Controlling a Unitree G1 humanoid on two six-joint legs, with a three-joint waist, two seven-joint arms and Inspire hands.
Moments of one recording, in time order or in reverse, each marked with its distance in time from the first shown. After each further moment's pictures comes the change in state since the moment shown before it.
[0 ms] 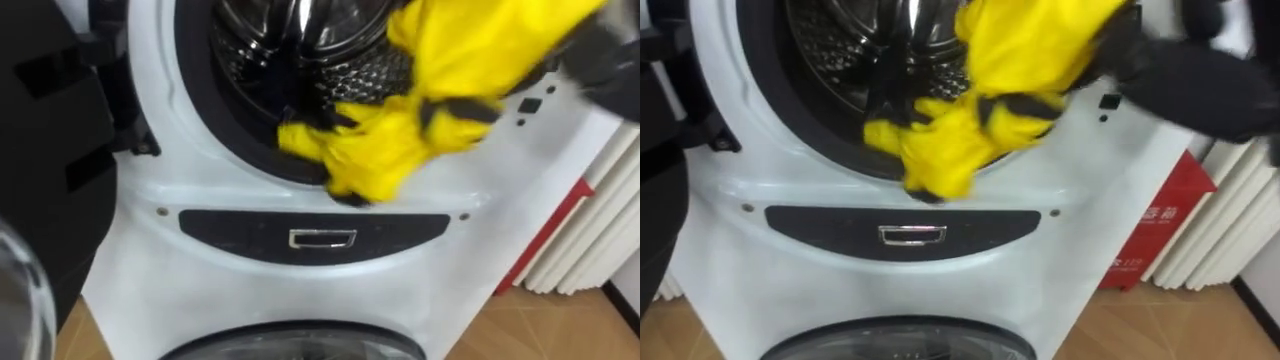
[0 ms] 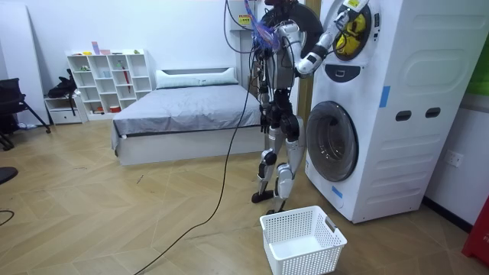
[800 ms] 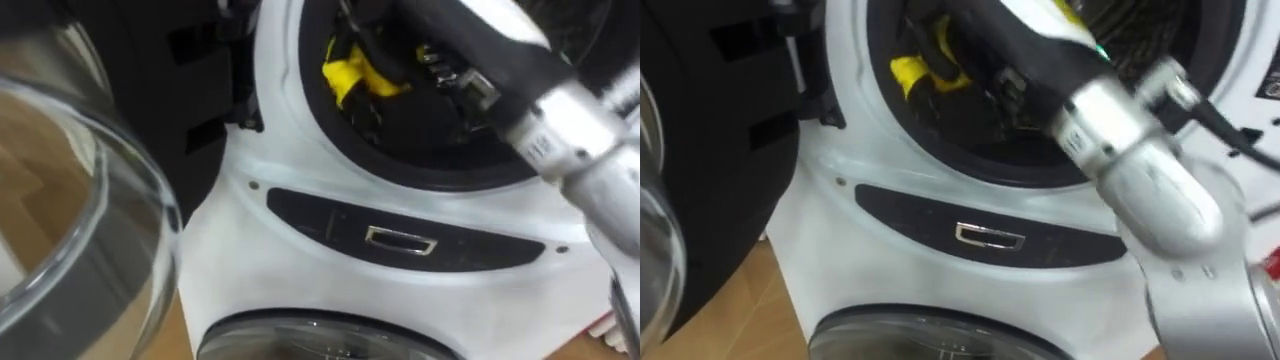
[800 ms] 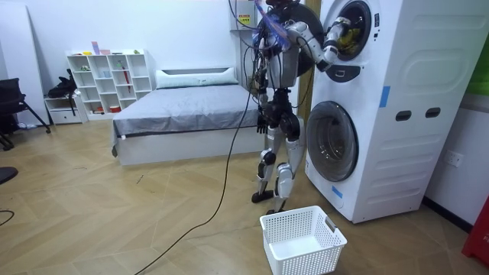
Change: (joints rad) left arm -0.101 0.031 -0.164 -0.067 -0.009 0.141 -0.006; right arm -0.292 0.031 0.529 0.044 -0.305 0.258 0.302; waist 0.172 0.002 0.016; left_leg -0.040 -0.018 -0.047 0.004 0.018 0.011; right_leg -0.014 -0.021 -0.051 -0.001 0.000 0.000
